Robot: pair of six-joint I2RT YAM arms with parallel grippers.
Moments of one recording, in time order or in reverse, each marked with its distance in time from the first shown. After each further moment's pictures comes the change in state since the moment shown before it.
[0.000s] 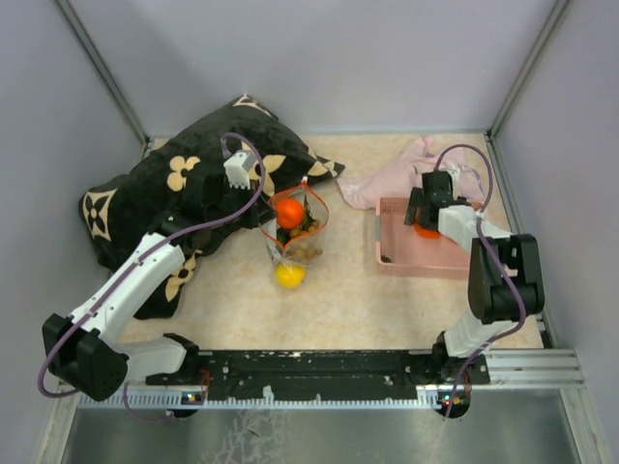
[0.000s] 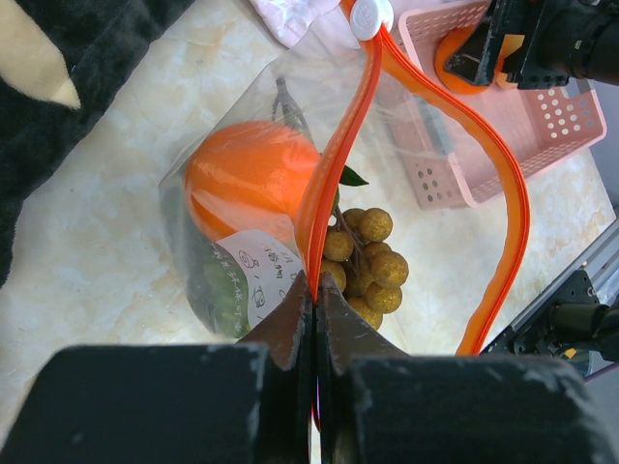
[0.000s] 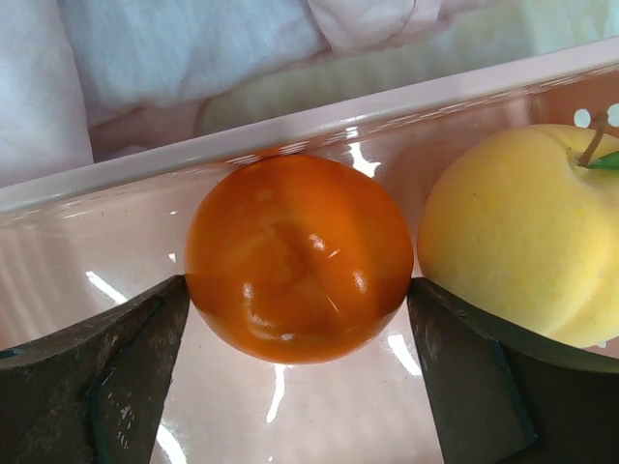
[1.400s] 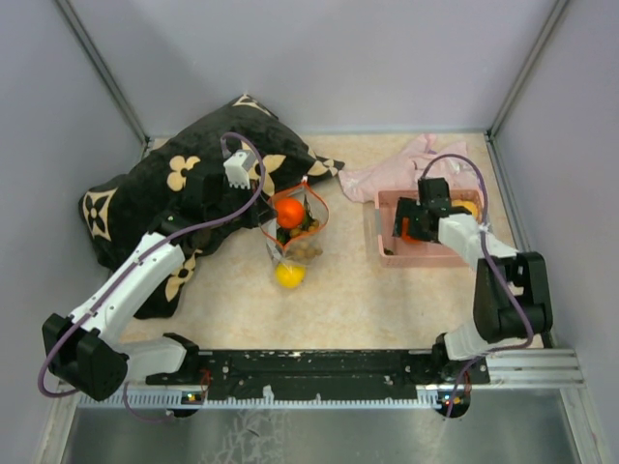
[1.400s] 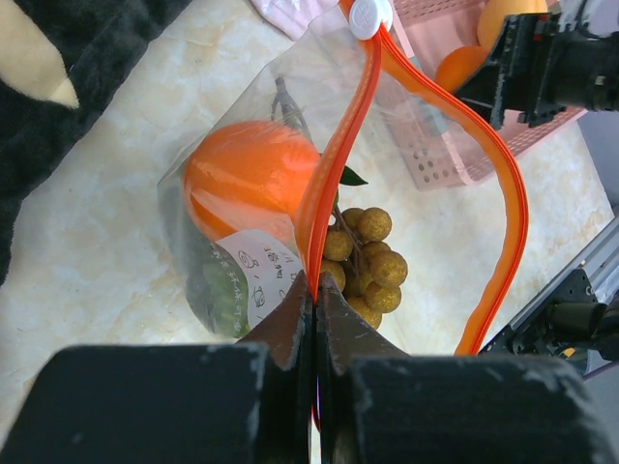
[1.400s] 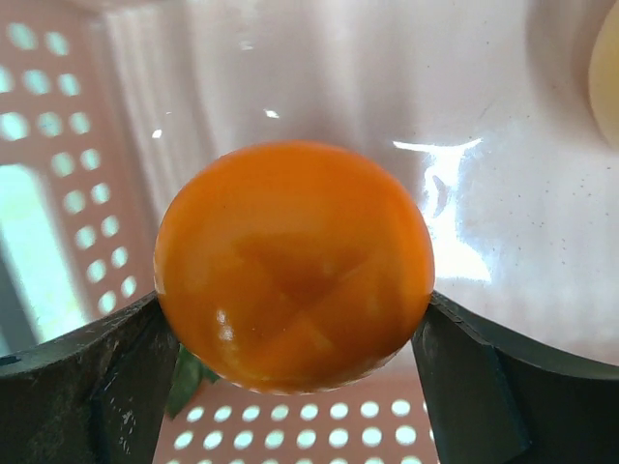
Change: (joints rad) left arm 0.002 0.000 0.000 0.000 0.003 0.000; right arm 0.043 -0.080 -0.054 -0.087 -0.240 -0.003
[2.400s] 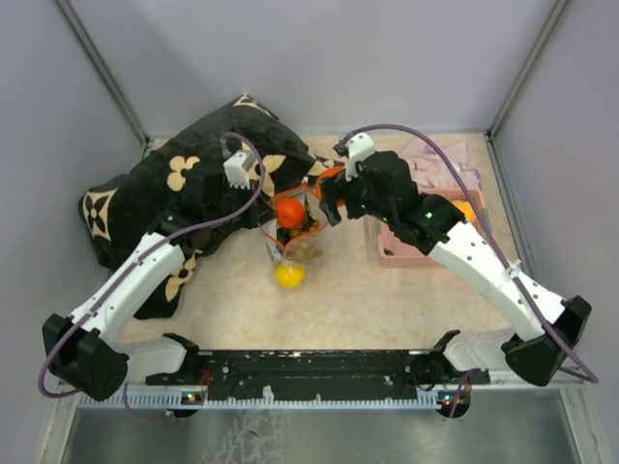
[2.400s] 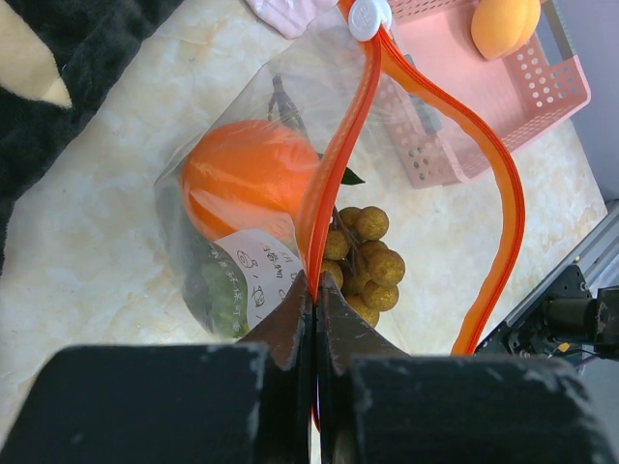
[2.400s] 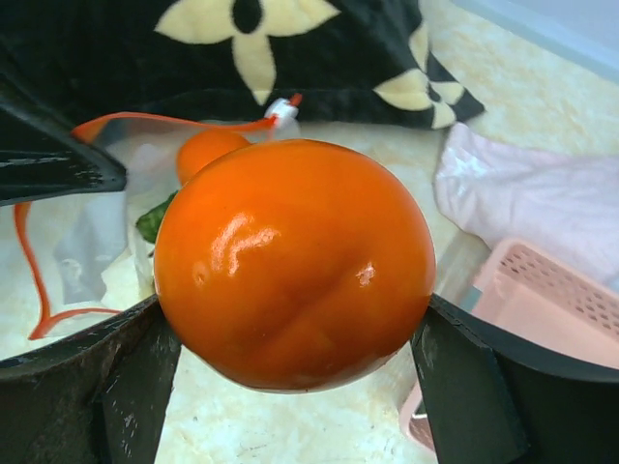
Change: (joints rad) left arm 0.005 0.000 0.000 0.000 0.020 0.000; right arm 0.614 -0.287 0.460 -0.200 0.067 -0.172
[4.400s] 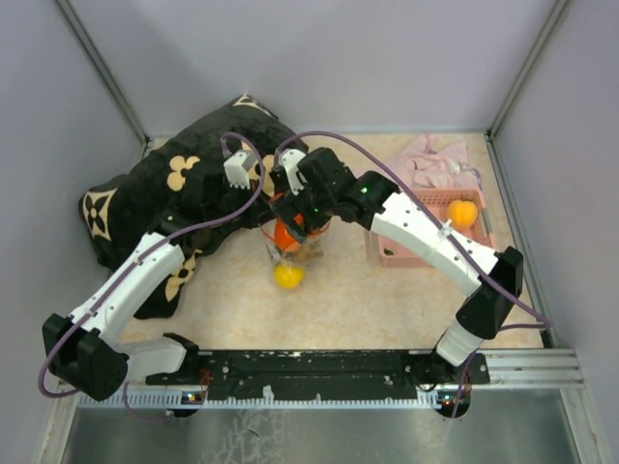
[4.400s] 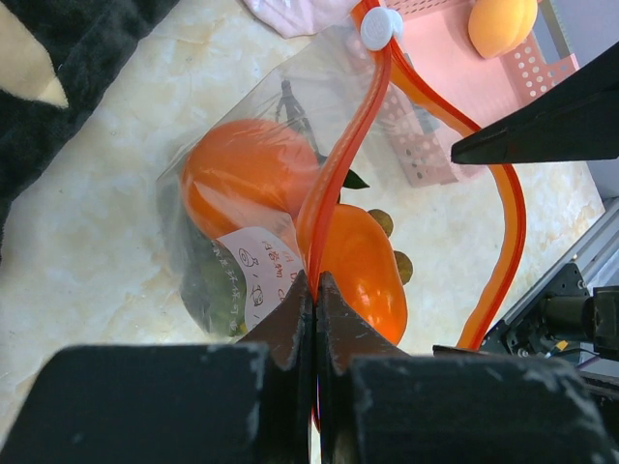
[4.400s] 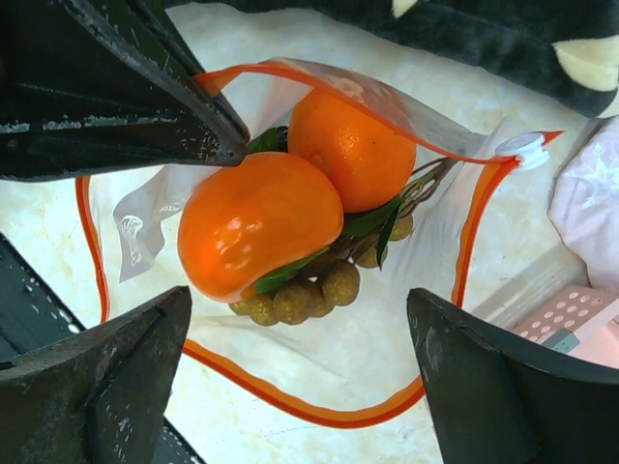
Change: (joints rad) left arm 0.000 0.000 0.000 0.000 0.006 0.000; right arm 0.145 0.375 0.315 -0.259 -0.127 -0.119
